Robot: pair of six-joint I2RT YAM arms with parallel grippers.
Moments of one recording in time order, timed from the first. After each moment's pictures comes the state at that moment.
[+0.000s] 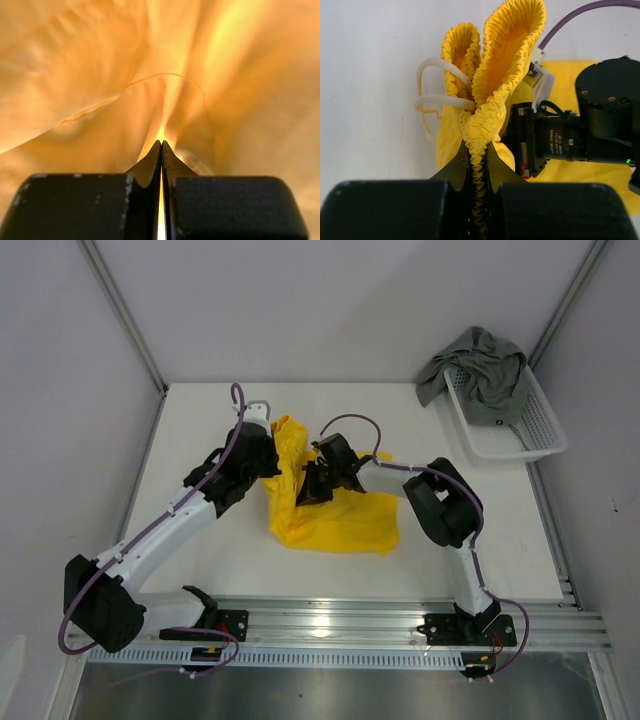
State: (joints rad) left arm -0.54 1.20 1.01 -0.36 -0.27 -0.37; right arm 0.73 2.16 1.42 -0.08 -0.47 0.80
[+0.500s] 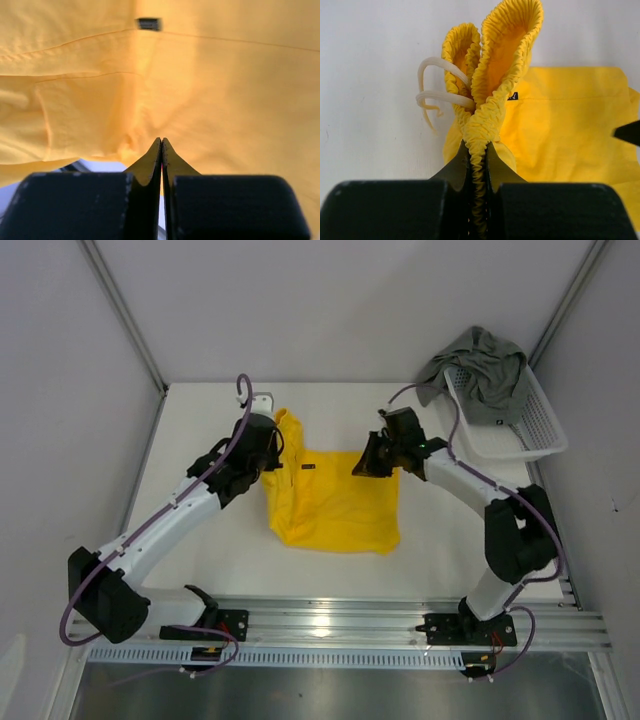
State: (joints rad) left arm -0.58 1.27 1.15 -0.48 -0.39 -0.36; right arm 0.51 1.75 1.27 -0.31 -0.35 0.67
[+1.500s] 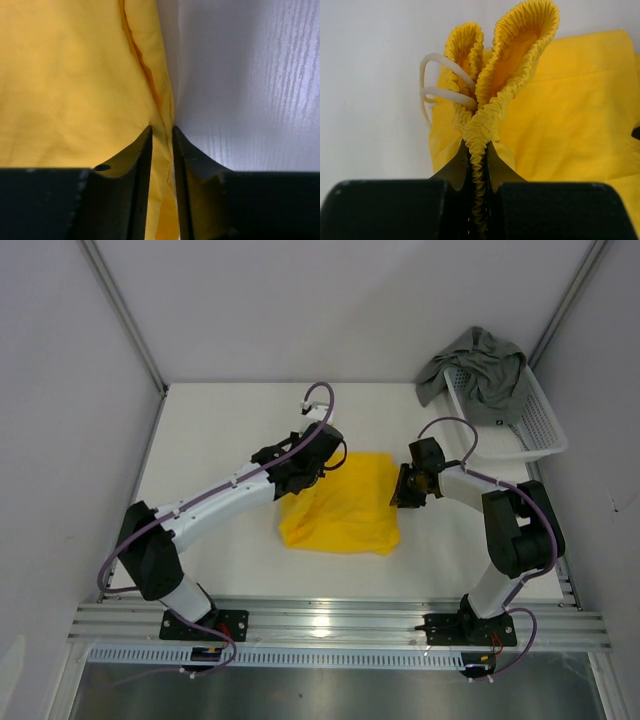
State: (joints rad) left arm -0.82 1.56 1.37 -0.59 -0.62 -0.39; right arm 0.31 1.70 0.96 -0.33 -0.15 0.54
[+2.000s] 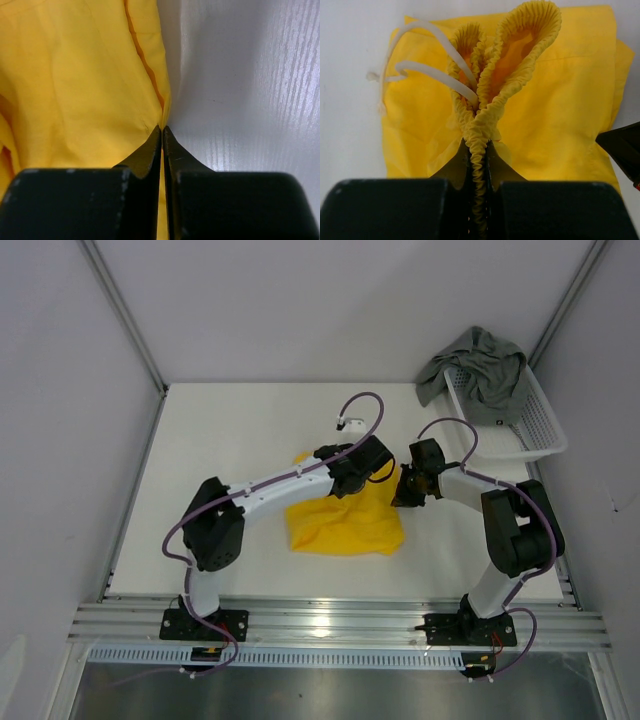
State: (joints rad) left arm -0.95 1.91 1.63 -0.77 -0.66 -0.71; right arm 0.31 1.71 0.94 -0.29 -0.17 0.54
